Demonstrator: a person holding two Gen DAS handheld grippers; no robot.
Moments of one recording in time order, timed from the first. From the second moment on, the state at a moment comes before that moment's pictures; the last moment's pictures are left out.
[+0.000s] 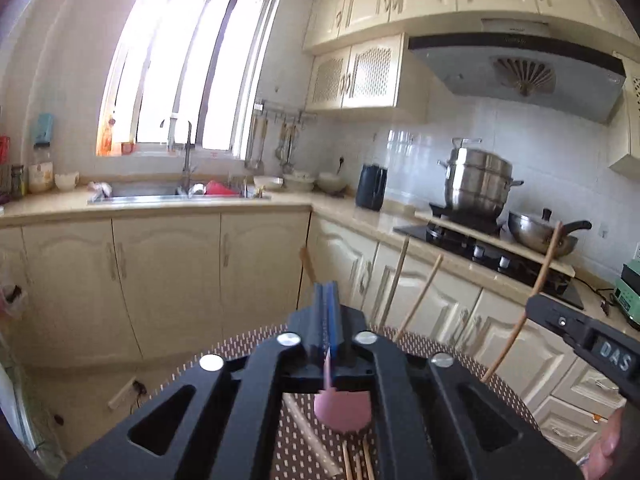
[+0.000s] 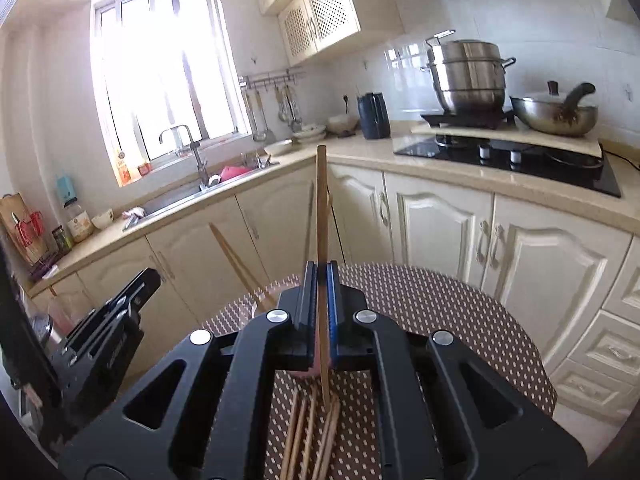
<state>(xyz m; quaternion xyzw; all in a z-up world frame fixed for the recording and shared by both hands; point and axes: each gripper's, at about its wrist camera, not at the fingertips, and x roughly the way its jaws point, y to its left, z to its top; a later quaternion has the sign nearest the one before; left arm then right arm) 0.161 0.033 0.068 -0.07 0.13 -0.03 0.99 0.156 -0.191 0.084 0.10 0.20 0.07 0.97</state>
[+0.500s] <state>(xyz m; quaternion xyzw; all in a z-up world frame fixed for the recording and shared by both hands) 0.260 0.077 -0.013 -0.11 0.33 0.00 0.94 0.188 -0.208 0.050 0.11 0.25 0.05 0.96</state>
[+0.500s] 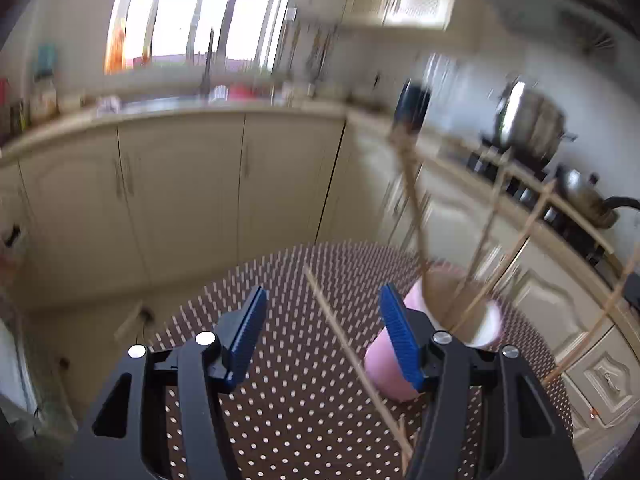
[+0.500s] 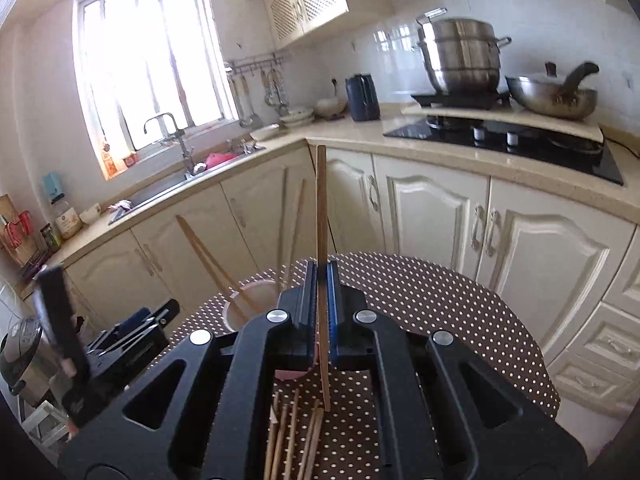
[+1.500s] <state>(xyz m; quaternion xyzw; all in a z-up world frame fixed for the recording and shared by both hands) 0.374 0.047 -0.098 -0.01 0.49 0.06 0.87 0.233 -0.229 0.019 0.10 0.30 0.04 0.95</state>
